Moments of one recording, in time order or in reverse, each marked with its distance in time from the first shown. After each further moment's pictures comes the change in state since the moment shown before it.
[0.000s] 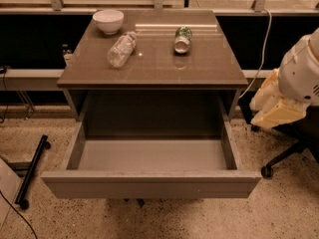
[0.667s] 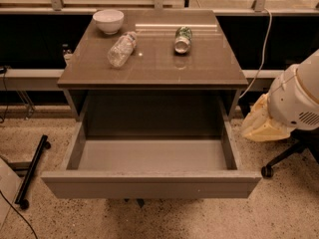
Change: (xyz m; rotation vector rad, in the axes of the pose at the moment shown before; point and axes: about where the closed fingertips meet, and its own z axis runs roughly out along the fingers) arm 0.005 0.021 0.038 -0.026 -0.064 0.015
